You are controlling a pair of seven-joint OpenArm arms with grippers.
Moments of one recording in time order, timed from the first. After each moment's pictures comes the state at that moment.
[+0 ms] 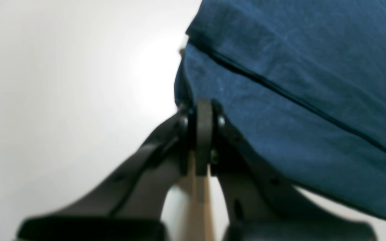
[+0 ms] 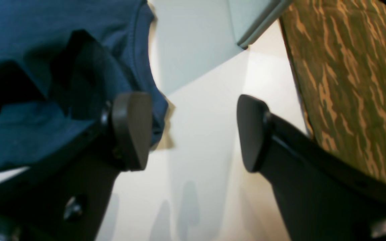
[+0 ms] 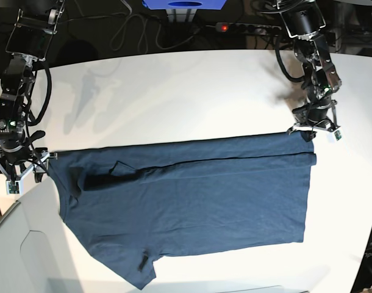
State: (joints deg) left arm 6.0 -10.1 -26.2 80.0 -26.2 -5.3 28.5; right arm 2.3 20.2 19.5 95.7 5.8 15.2 -47.0
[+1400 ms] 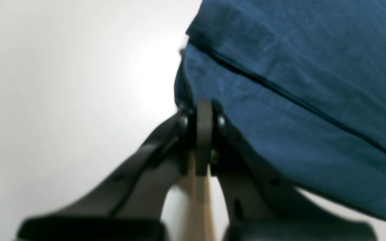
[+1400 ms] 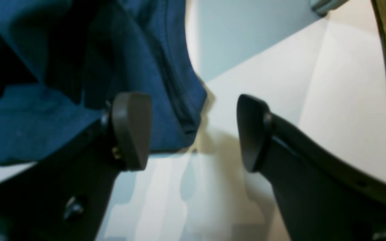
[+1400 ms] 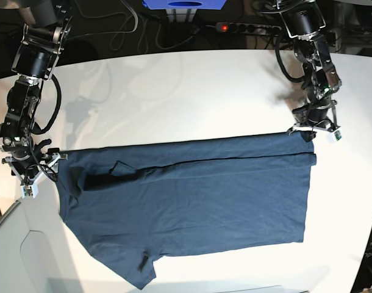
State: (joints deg) left arm 5.9 -10.1 -26.2 79.9 -26.2 -5.3 28.5; right arm 10.6 17.3 20.1 77.8 5.4 24.5 -46.5
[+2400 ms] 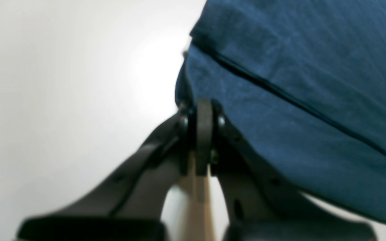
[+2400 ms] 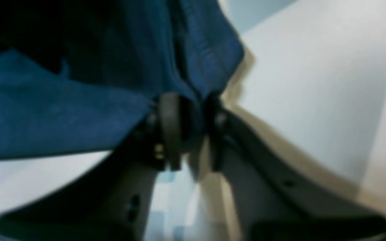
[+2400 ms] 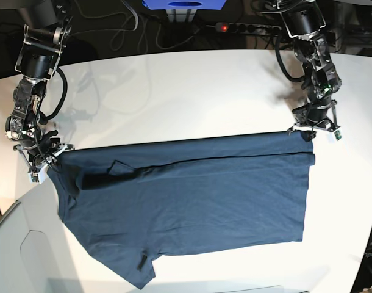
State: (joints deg) left arm 6.0 -10.1 -26.3 79.9 -26.2 -5.3 28.5; right arm 10.7 17.2 19.9 64.1 6.3 25.1 -37.6
